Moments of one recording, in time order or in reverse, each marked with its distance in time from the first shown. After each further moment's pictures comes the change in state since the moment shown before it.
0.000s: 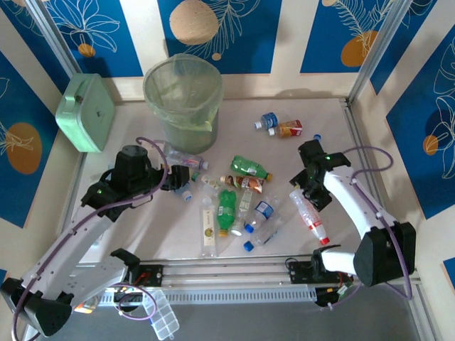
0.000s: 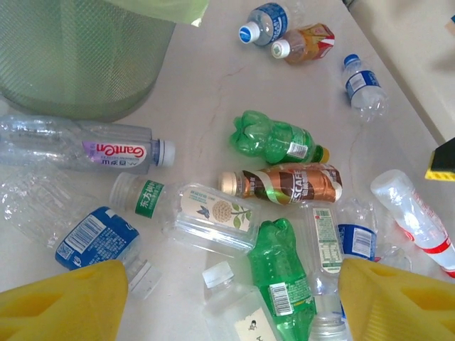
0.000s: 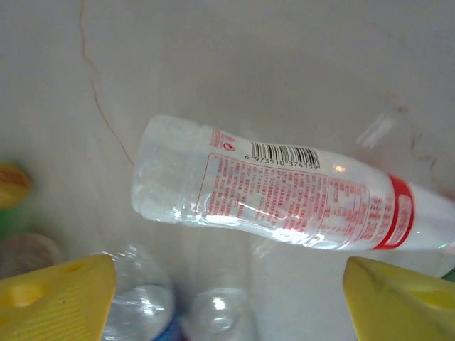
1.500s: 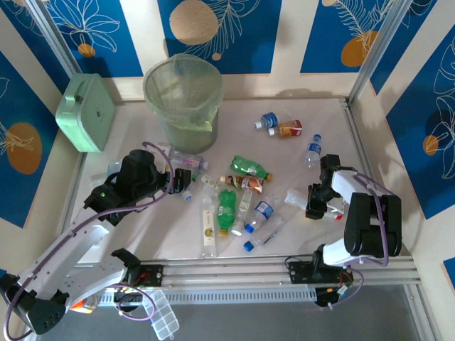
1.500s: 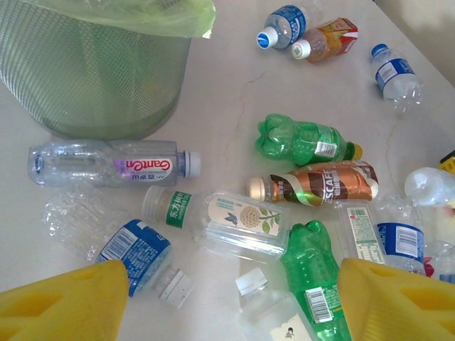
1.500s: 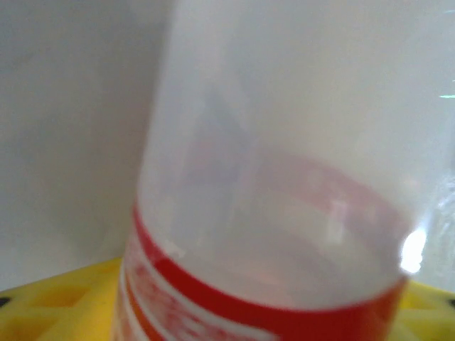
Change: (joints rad) left arm -0.103 -0.008 -0.011 0.008 -0.181 0.075; right arm -0.314 0.218 -0.241 0.362 -0.217 0.523
